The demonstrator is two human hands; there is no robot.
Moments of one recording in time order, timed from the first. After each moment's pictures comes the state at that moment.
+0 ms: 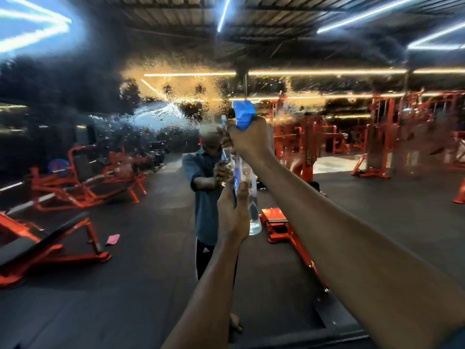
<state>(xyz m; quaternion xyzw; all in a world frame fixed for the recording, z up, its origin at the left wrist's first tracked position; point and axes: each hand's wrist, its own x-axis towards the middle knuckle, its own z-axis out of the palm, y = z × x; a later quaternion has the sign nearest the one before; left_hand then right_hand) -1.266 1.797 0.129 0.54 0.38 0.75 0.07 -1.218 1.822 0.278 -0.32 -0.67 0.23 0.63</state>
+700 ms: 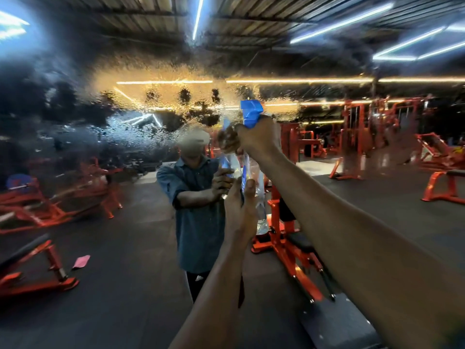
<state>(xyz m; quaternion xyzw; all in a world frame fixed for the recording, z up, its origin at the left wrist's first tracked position) -1.214 1.924 0.149 0.58 0.35 0.72 0.12 -1.154 1.931 0.301 -0.38 -0.64 0.19 0.64</state>
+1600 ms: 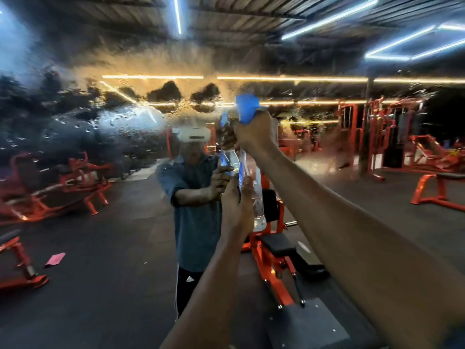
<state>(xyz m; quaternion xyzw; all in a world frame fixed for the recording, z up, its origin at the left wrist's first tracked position) -0.981 2.053 0.141 0.57 0.35 0.73 0.11 -0.928 2.065 0.294 -0.36 -0.65 0.20 0.64</state>
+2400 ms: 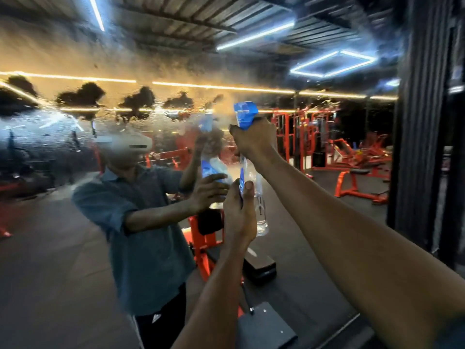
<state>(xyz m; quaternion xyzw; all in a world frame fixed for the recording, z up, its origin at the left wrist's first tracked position) -0.816 2.168 0.137 0.61 0.30 0.70 0.21 -0.761 2.162 0.297 -0.47 -0.60 0.09 0.64</state>
